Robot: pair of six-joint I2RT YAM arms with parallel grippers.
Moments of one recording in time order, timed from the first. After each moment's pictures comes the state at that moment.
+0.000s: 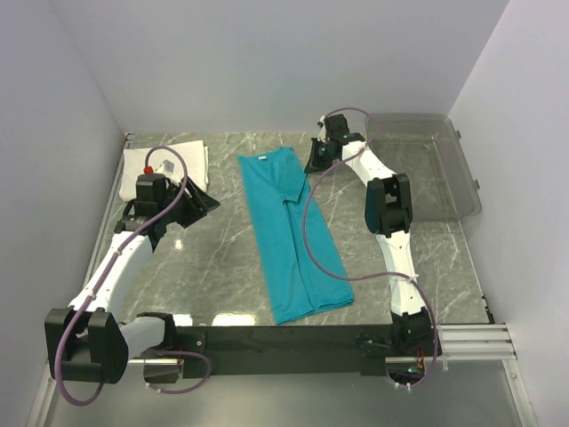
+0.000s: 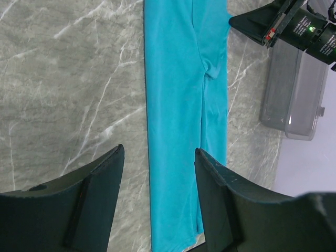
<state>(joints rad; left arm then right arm) -0.07 1.12 0.81 -0.30 0.33 -0.72 0.26 2.56 2.26 -0.63 -0.34 0.37</state>
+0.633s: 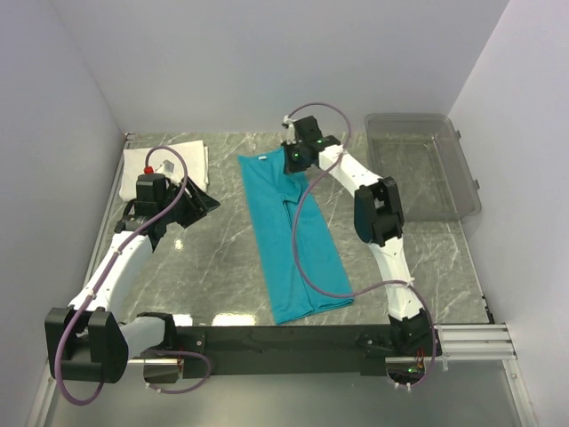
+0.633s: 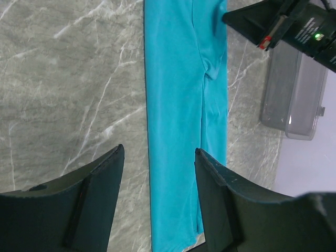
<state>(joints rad) -0.07 1.13 0.81 -0.30 0.34 -0.72 0.42 2.44 2.17 -0.56 -0.22 0.17</state>
